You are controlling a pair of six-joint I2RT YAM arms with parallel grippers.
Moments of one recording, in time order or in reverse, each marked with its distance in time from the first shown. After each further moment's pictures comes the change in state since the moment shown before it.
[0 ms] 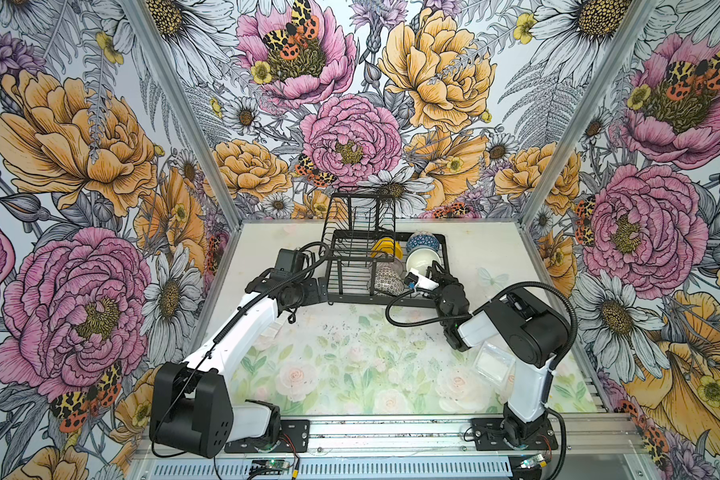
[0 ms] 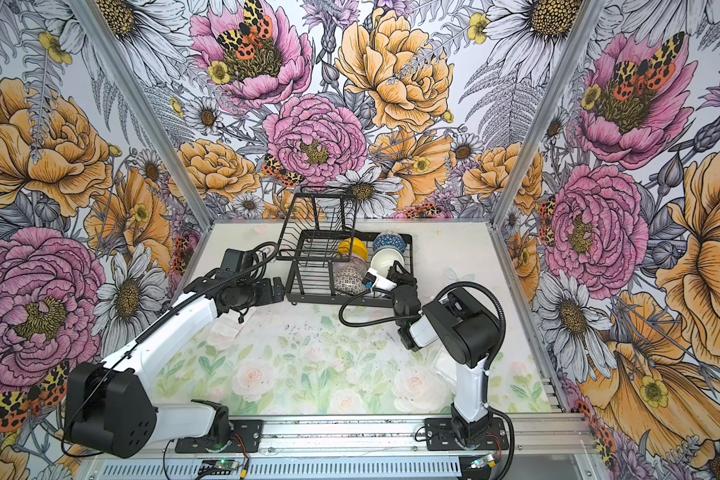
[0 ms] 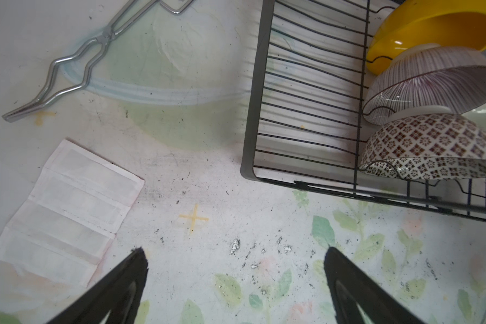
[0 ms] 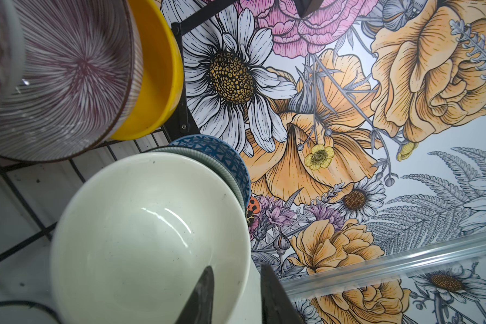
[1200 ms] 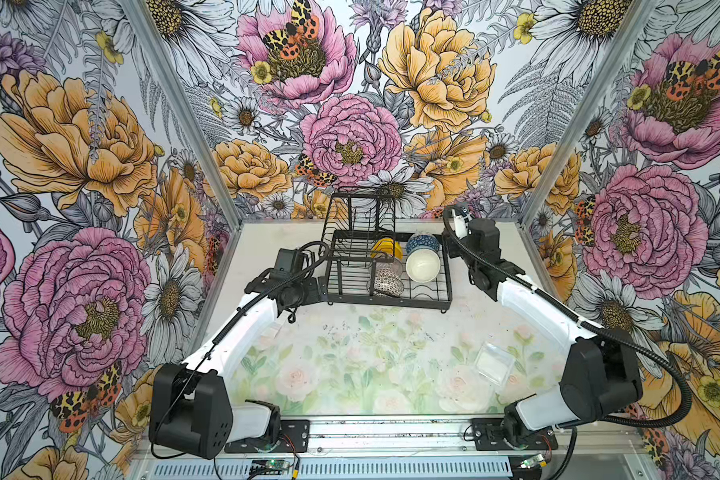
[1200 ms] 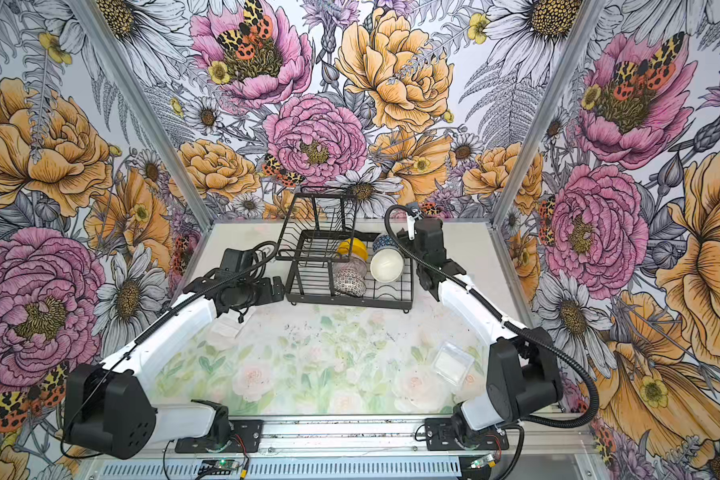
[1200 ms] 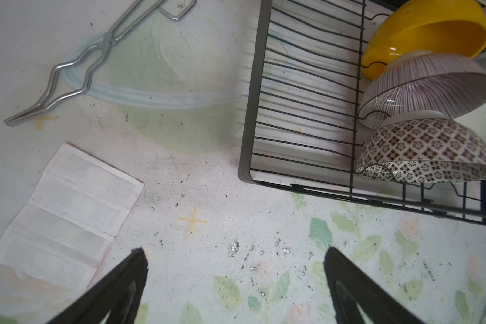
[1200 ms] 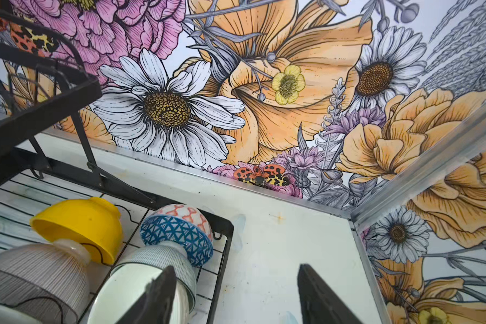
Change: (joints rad) left arm 0.000 -0.004 0.000 0.013 0.001 0.001; right arm -0.178 -0.392 0.607 -1.356 -0.158 0.993
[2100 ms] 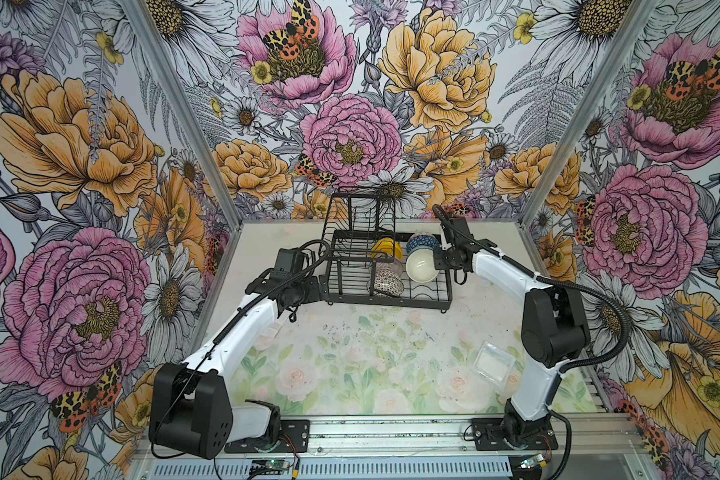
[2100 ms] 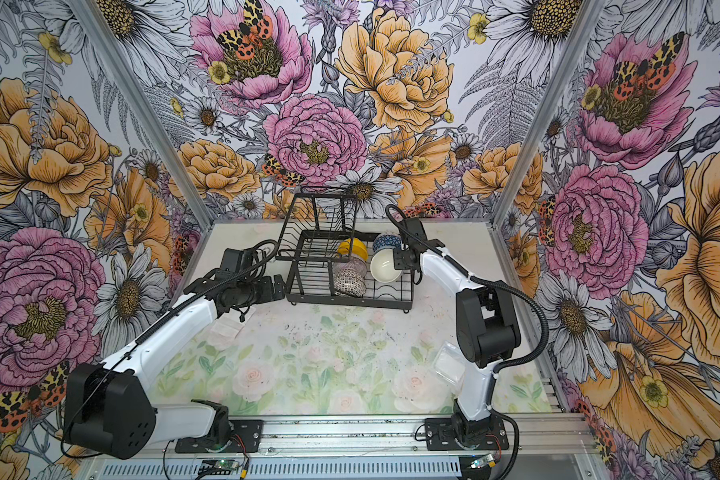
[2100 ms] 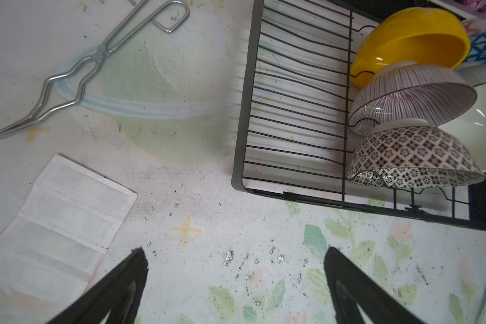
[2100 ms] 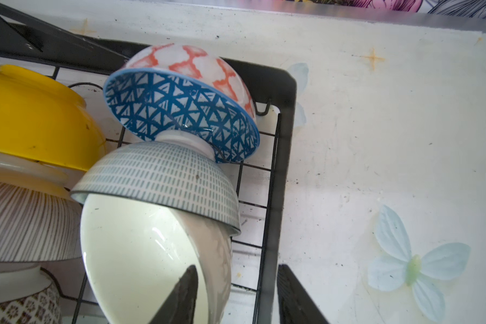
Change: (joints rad) left arm -0.005 -0.001 -0.010 0.040 0.011 0.000; right arm -0.030 0.351 0.245 -0.444 -0.125 0.269
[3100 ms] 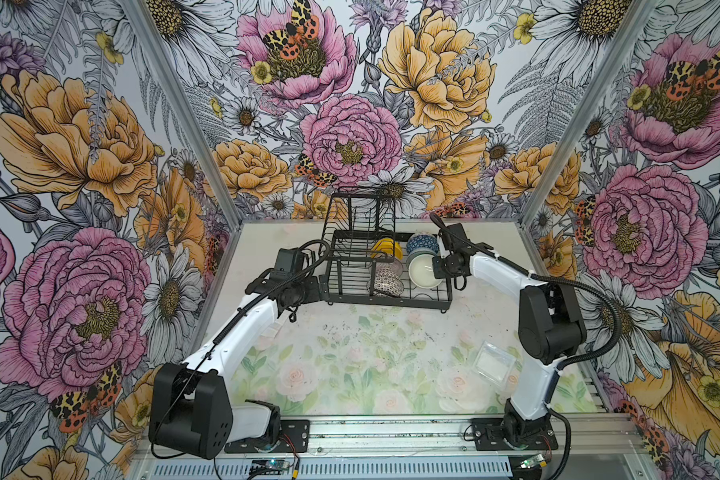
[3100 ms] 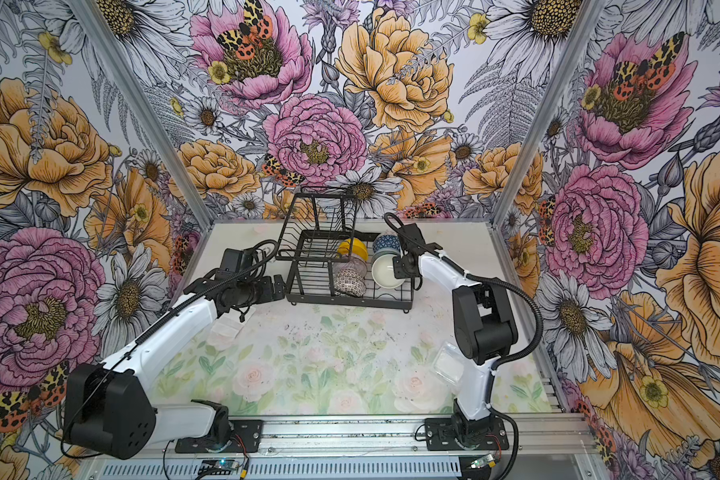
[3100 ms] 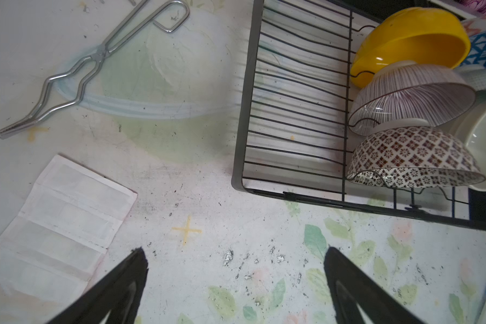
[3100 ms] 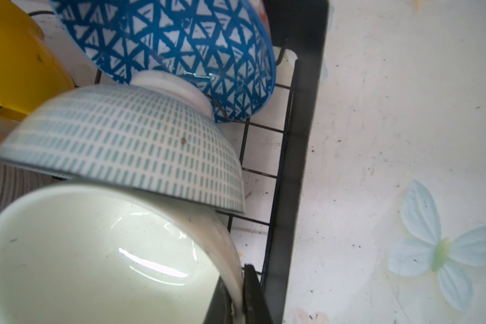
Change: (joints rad) left arm 0.000 0.000 0.000 0.000 0.000 0.000; right arm 0.000 -0.005 -0.055 -0.042 -0.023 -0.023
